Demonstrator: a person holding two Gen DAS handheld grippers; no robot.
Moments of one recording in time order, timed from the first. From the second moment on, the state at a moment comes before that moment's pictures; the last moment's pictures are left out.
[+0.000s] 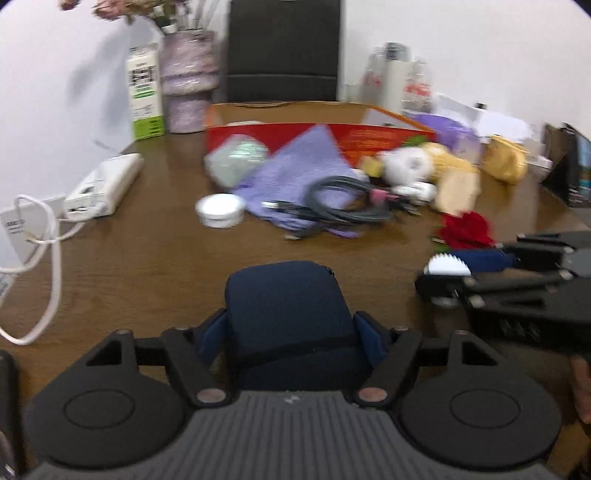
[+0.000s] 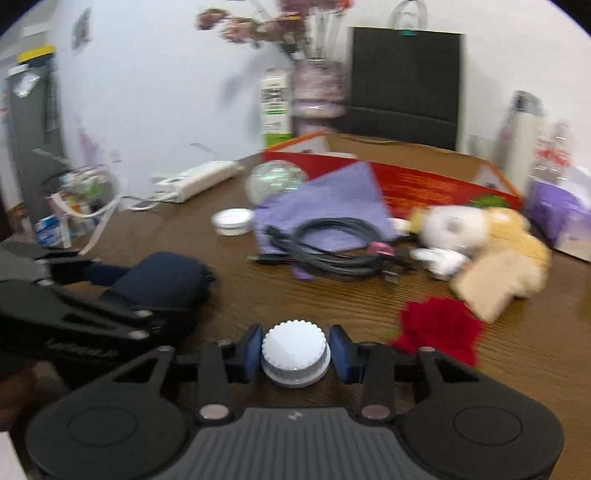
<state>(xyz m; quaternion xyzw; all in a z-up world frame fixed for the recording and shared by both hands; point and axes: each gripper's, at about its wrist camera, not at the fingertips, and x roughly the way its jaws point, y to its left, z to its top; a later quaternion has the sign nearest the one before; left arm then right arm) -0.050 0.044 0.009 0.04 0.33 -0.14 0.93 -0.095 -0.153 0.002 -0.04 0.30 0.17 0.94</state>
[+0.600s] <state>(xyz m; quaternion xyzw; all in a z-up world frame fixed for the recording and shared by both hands) -0.083 0.009 0.011 0.06 0.33 -0.15 0.93 -0.147 -0.210 0.001 -0.04 0.29 0.10 0.95</state>
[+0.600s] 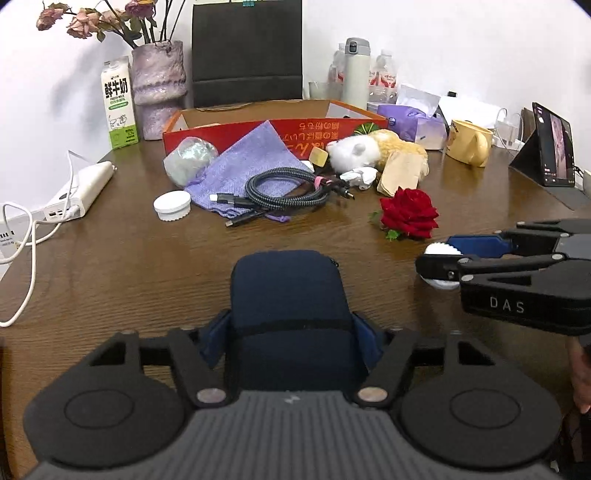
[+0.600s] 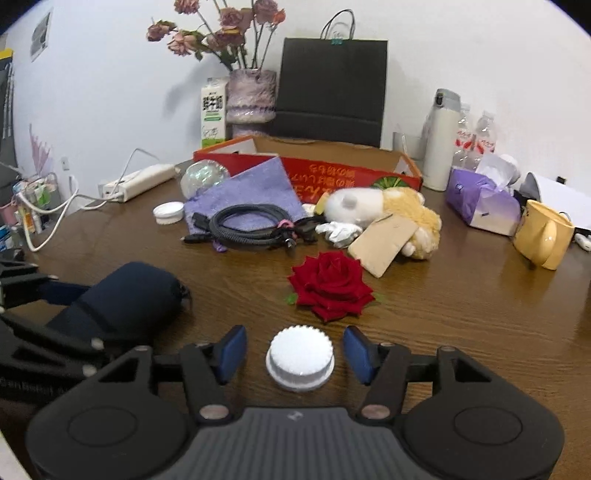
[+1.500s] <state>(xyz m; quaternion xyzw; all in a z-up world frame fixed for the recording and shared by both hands) 0.371 -0.059 0.054 0.04 0.44 -0.09 0.89 0.380 -0.184 0.050 0.01 0.40 0.03 0.91</state>
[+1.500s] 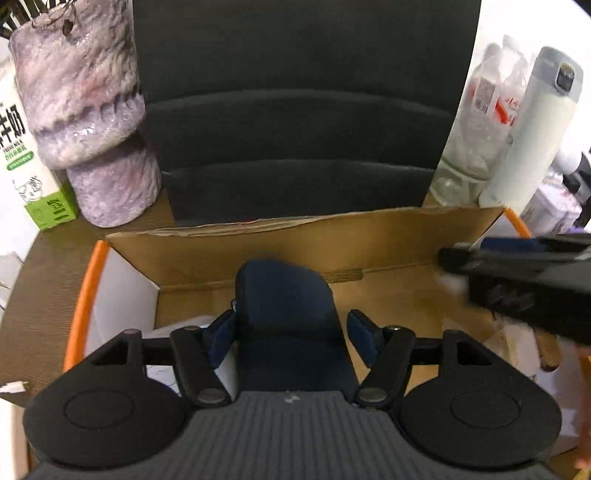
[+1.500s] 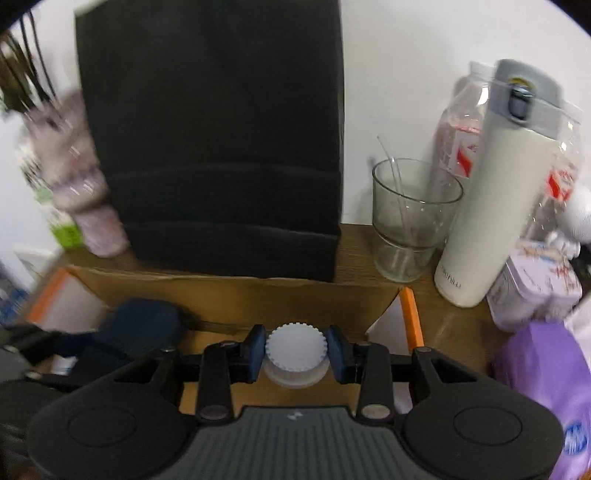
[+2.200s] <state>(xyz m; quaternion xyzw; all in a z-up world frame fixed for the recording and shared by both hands) 0.180 -0.001 0.134 -0.01 0.35 -0.11 0.93 0.214 -0.226 0.121 0.04 0.32 0.05 0.95</state>
